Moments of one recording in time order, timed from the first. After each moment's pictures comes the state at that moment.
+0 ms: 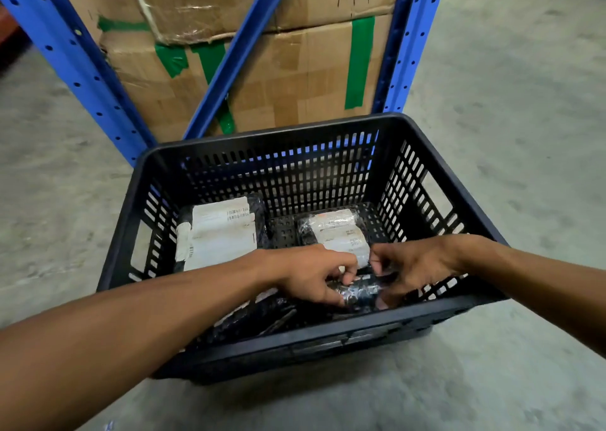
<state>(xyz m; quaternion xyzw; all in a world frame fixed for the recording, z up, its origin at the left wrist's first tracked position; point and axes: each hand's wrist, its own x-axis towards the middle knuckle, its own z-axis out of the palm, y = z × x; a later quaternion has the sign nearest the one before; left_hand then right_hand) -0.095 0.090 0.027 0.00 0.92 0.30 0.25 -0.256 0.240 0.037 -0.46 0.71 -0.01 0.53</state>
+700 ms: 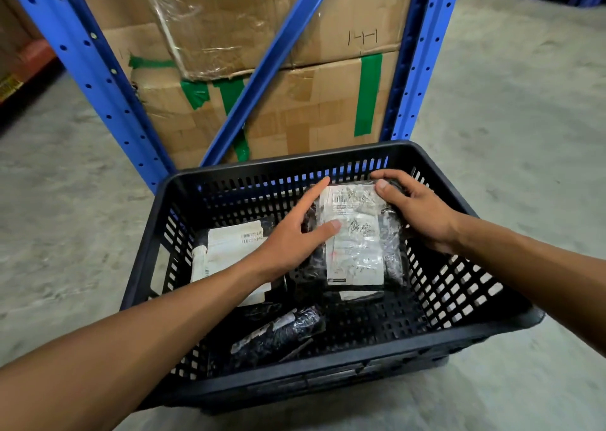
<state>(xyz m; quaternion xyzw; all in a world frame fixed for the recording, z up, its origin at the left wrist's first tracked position) -0.093 0.041 0.029 -0.19 0.77 0.59 -0.13 -0.292 0.187 0.051 -0.32 0.67 -0.57 0.37</state>
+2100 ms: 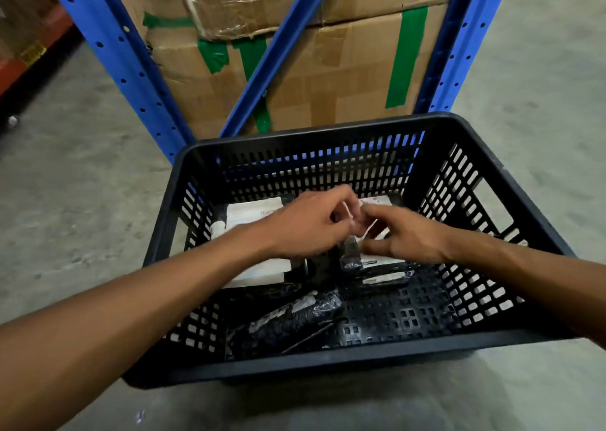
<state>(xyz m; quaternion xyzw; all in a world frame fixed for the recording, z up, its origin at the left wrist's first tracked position) -0.076 0.043 0.077 -0.16 0.92 0.36 0.01 -0.243 0.168 0.029 -0.58 0.69 -0.24 0.35</state>
